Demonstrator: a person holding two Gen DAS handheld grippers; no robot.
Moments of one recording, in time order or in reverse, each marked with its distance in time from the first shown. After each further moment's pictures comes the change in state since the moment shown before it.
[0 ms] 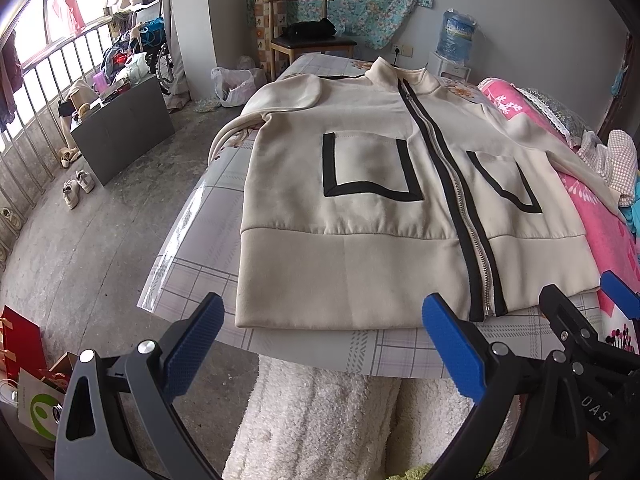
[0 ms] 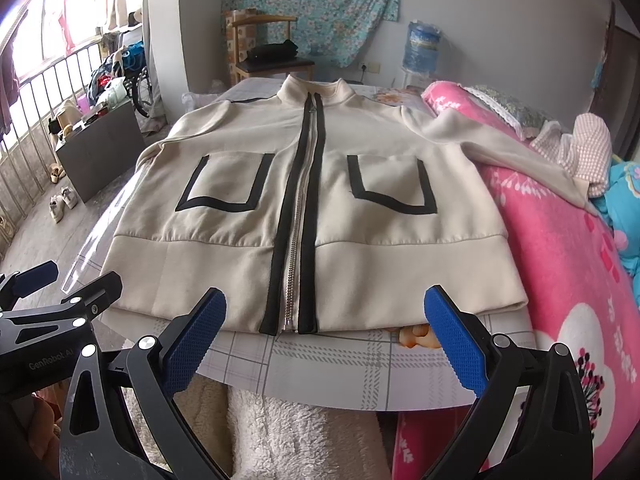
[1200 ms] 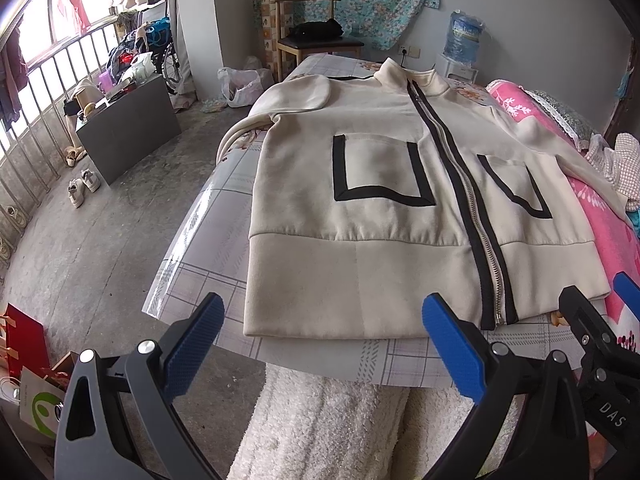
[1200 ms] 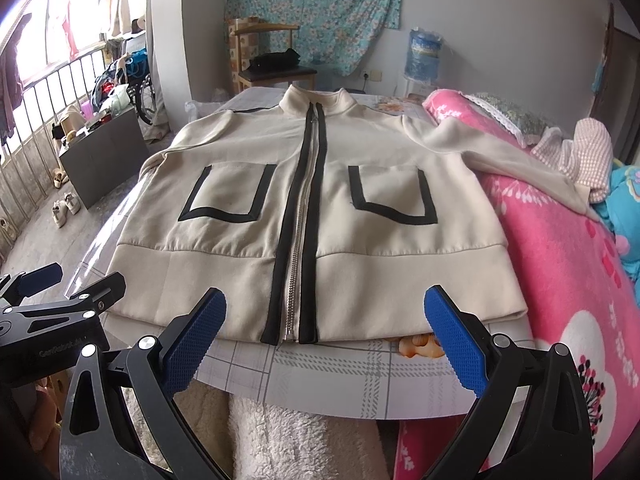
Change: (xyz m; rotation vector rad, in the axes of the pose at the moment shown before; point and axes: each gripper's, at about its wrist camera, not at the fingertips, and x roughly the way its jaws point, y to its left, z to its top) left arm 0.005 0.011 0.010 -0.002 -0.006 0.026; right arm -0.005 -0.002 0.001 -0.006 -0.035 0.003
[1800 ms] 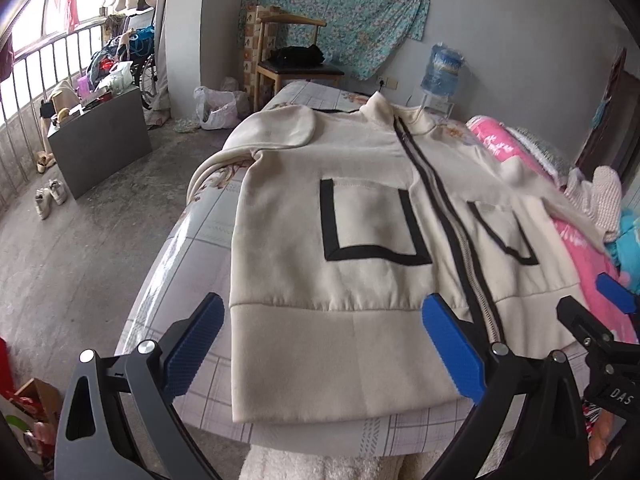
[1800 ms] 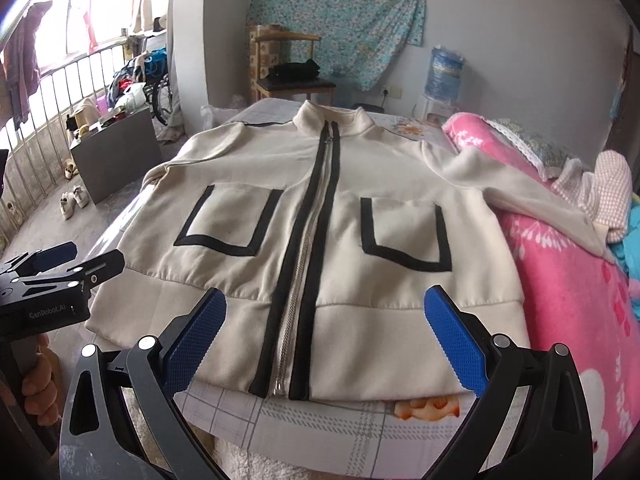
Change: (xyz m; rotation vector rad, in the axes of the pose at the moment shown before) left arm 0.031 0.027 0.033 -0.044 -0.132 -0.177; right arm 0.028 0.000 0.037 -0.086 -0.051 0.062
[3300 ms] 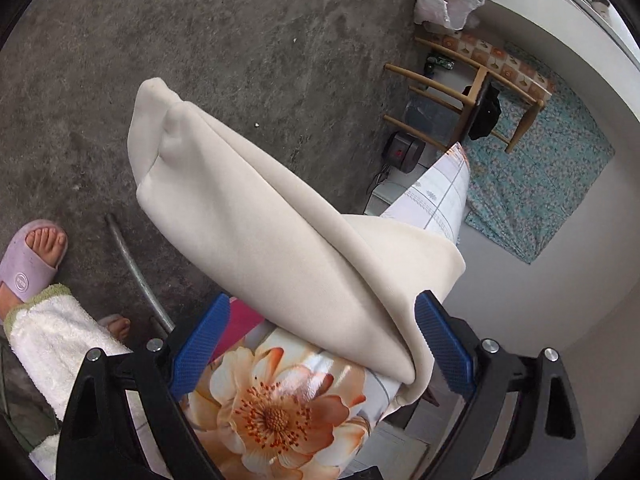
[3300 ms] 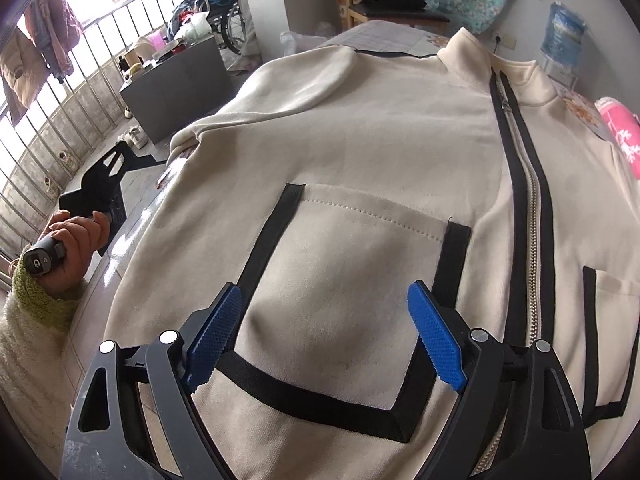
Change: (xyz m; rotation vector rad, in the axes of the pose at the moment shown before) left arm 0.275 0.322 0.009 -1.479 0.434 -0.705; right arm 0.183 0.100 0.065 -0.118 0.291 0.287
